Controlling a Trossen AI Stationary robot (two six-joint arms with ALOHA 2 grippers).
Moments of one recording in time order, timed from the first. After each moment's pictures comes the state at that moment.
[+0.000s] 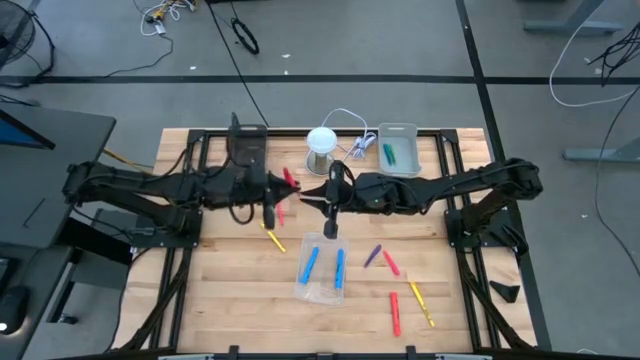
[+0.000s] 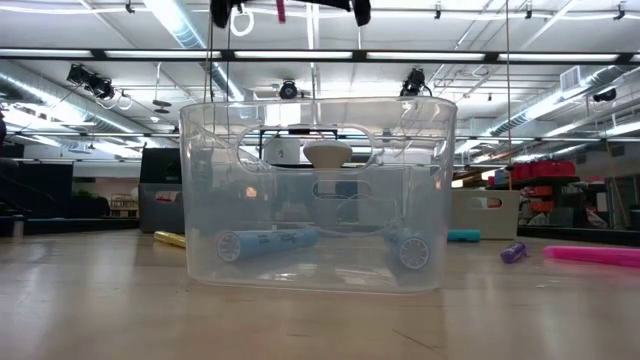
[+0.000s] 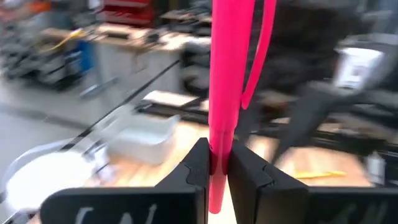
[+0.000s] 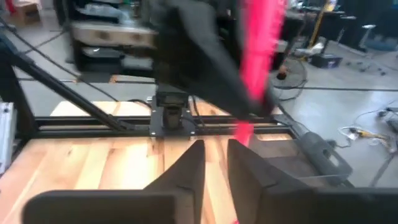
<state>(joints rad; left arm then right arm) -0.09 1.09 0.90 0.06 -0.35 -0.14 0.12 1.57 1.24 0.12 0.26 -0.04</state>
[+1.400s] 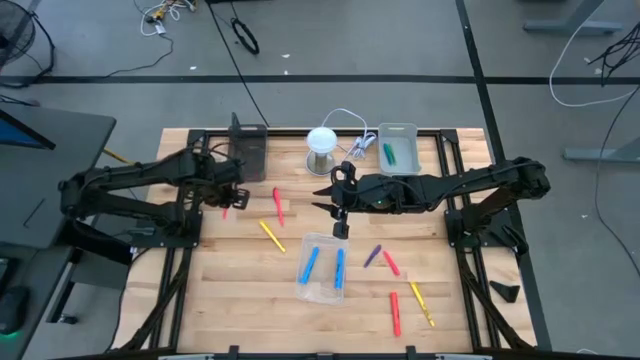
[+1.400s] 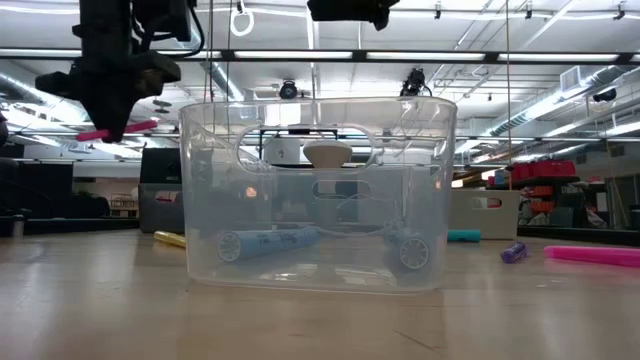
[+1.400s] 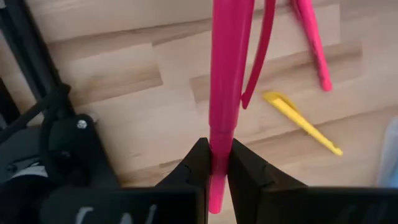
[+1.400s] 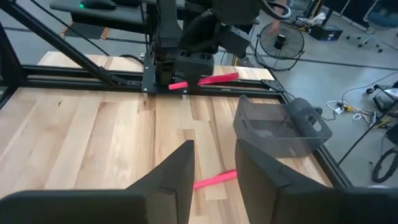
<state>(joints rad) 0.27 1.07 0.90 -1.23 -0.03 -1.08 0.12 1.51 1.24 -0.11 0.28 -0.06</state>
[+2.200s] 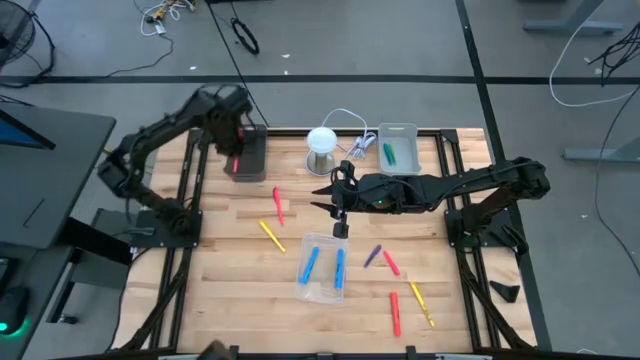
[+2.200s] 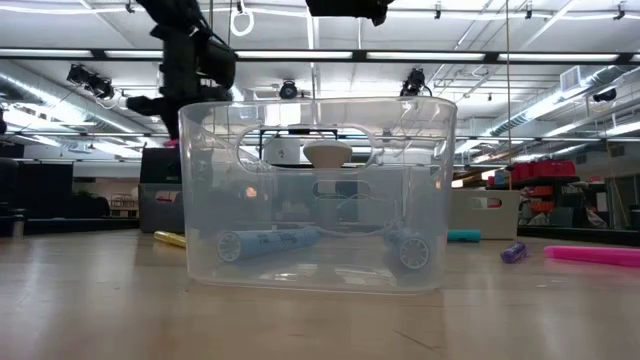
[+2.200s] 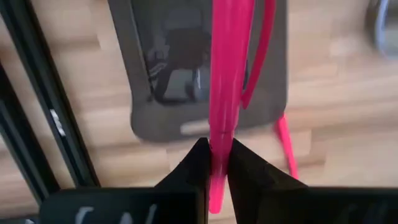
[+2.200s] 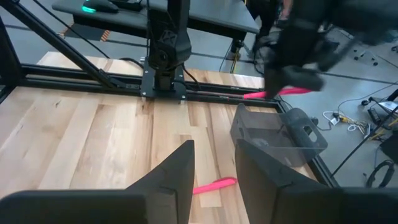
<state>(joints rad) 0.84 1.52 1.33 -1.27 0.04 -0.60 0.12 1.51 1.24 -0.08 0.28 -0.11</state>
